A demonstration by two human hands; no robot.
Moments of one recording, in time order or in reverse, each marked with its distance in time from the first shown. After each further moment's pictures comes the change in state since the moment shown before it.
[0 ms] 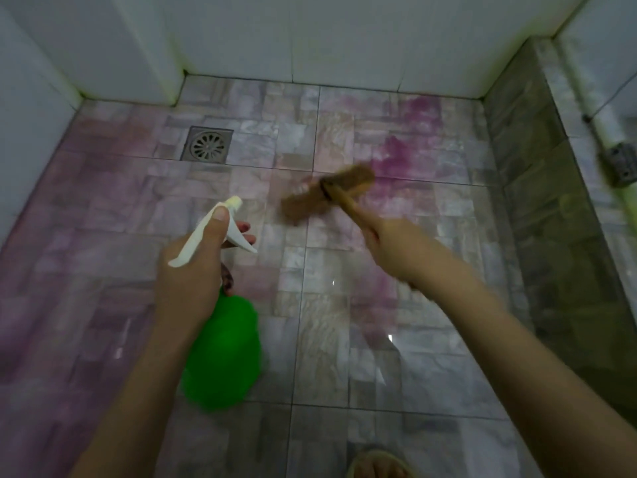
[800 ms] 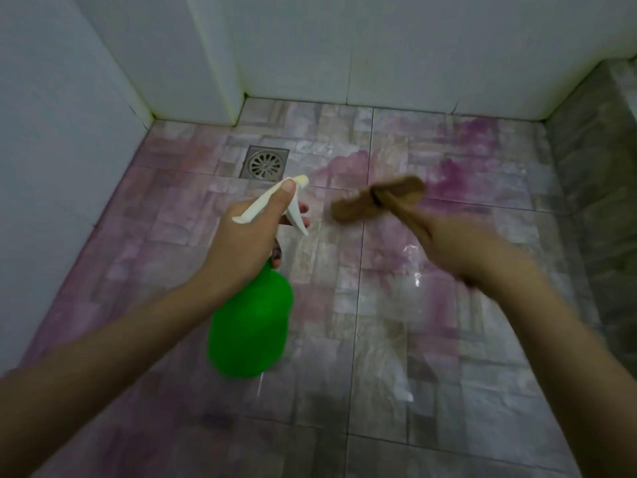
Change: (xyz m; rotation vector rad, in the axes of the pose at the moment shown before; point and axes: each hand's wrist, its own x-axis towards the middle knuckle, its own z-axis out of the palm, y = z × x) left_hand 0.054 0.033 -0.032 0.074 -0.167 0.039; right_hand 0.028 -0.030 -0.024 -0.041 -0.067 0.052
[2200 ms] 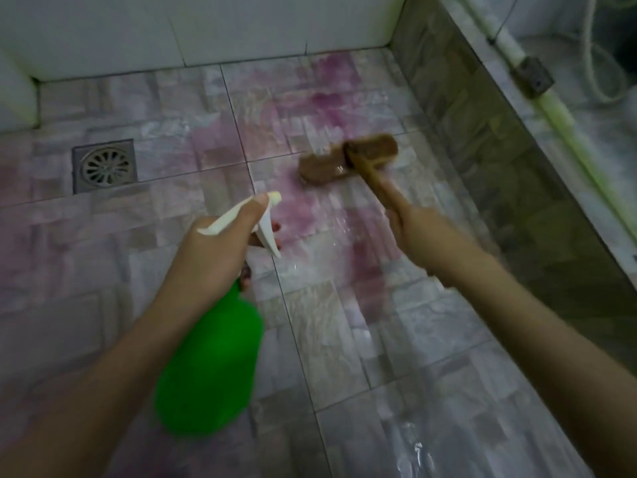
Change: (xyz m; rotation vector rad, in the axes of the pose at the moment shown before) left_hand 0.015 -0.022 0.072 0.095 -0.391 -0.148; right_hand -0.063 0.062 0.051 0.122 0.223 0.331
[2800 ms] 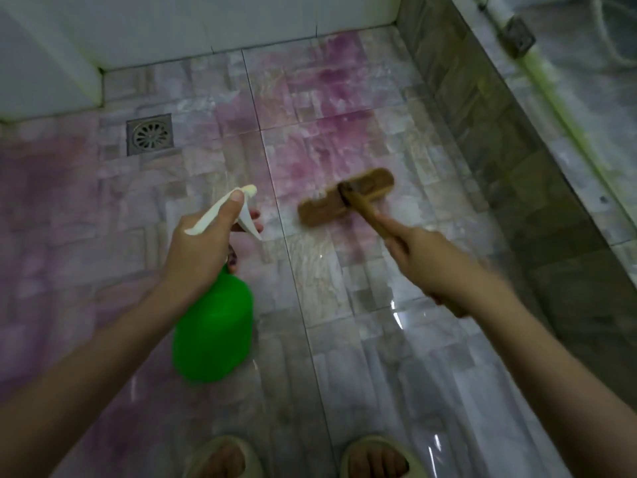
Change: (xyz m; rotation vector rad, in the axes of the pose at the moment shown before) left_hand -0.091 -0.026 -0.001 -0.004 0.155 0.073; right_hand -0.122 0.012 0.023 0.220 -0.117 0.004
